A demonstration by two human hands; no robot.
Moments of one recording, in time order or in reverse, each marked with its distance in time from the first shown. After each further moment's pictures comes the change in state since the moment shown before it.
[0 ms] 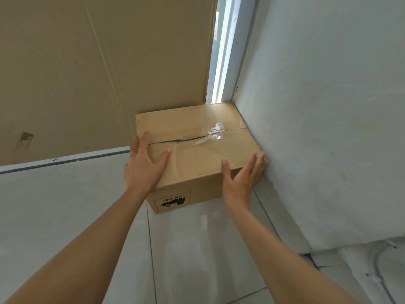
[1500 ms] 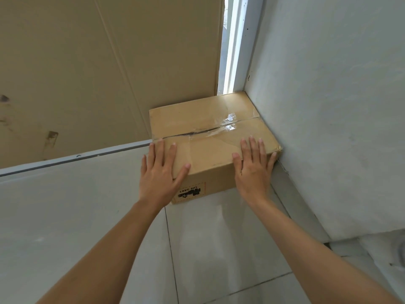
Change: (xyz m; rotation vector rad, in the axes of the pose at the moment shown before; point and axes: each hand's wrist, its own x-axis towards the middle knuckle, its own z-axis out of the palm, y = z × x) left_hand -0.031 -0.029 0.007 0.426 -0.119 0.335; right_hand 0.006 0.008 -0.005 -0.502 -0.173 -0.313
